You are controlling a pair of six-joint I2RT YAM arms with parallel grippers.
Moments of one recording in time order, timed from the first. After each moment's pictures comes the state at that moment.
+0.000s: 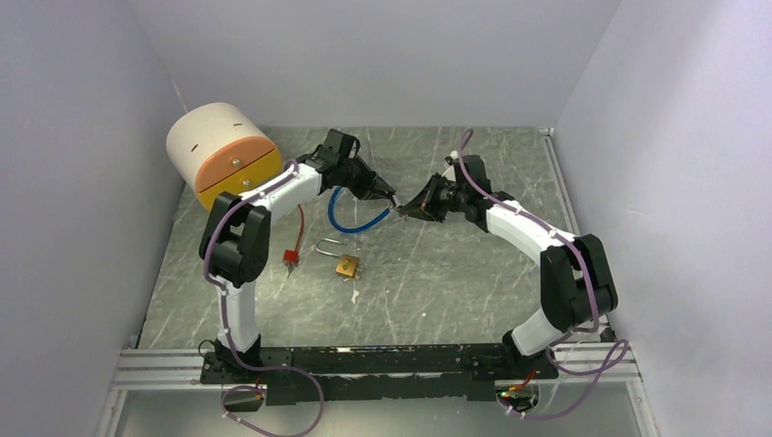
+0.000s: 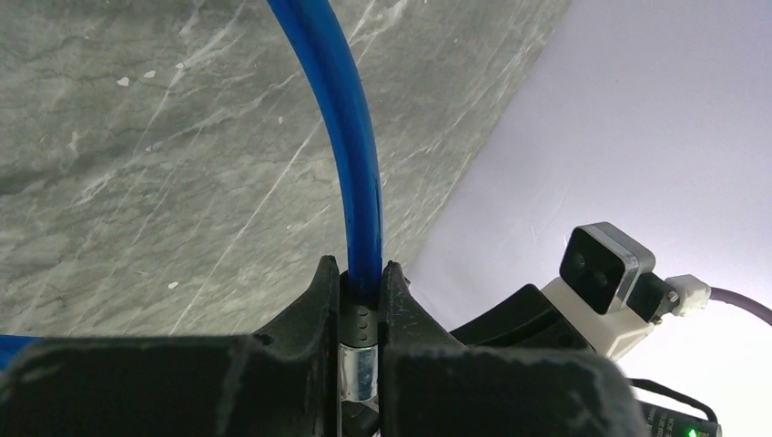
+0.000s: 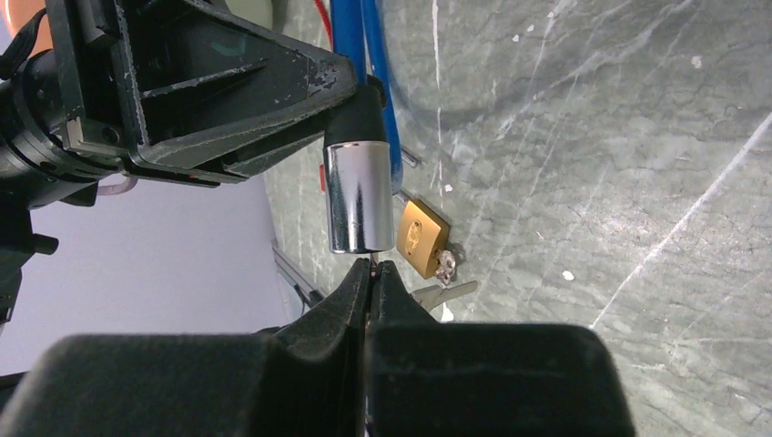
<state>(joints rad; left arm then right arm) -0.48 1.97 1.53 -0.35 0.47 -1.28 0.35 1.56 0.99 -0.11 -0.54 0.93</state>
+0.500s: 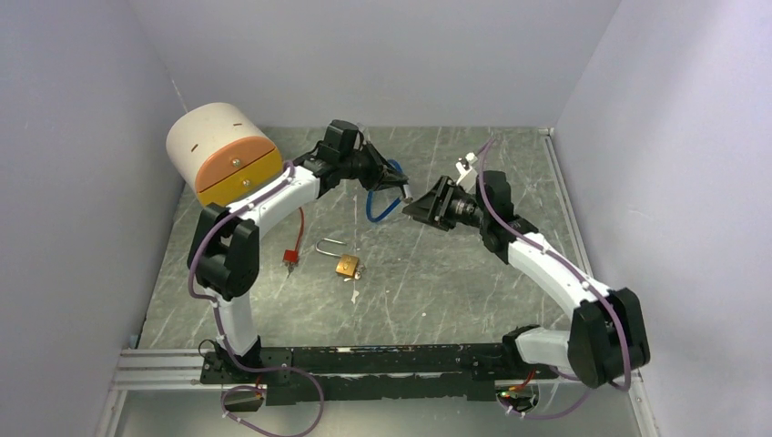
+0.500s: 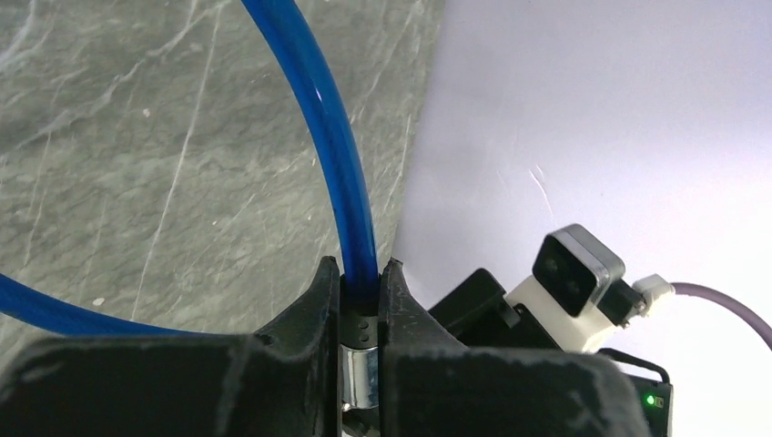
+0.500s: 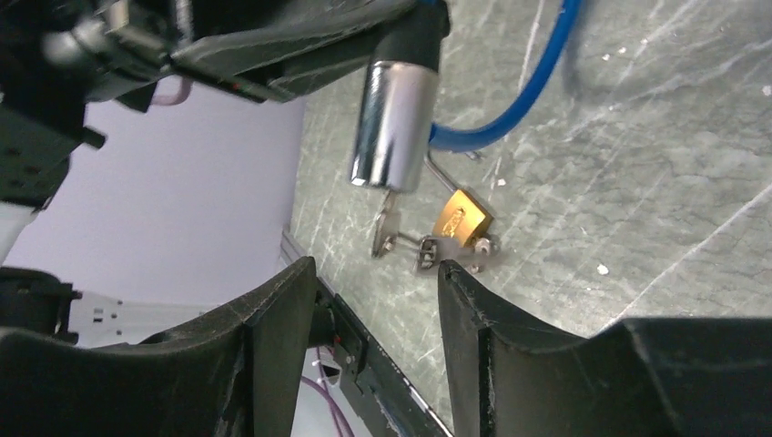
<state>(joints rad) -0.52 1.86 1.51 -0.22 0.48 -1.21 0.35 1.28 0.79 0.06 -0.57 0.88</state>
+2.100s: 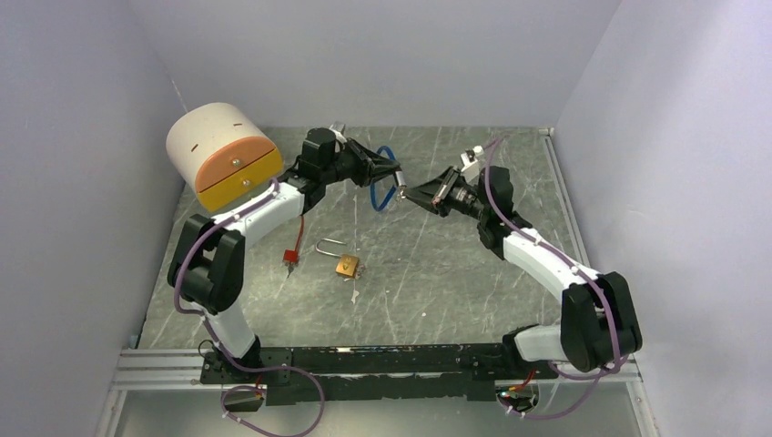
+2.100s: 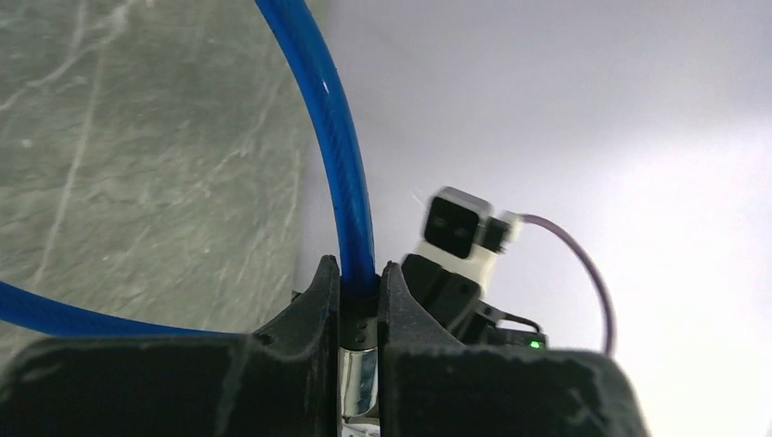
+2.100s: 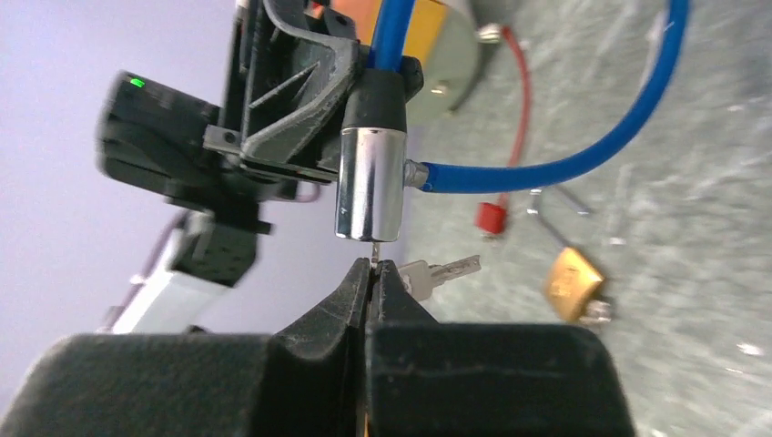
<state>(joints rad) -0.48 1.73 1.26 0.17 0.48 -1.44 0.34 1.33 0.80 0.29 -0.59 1.12</state>
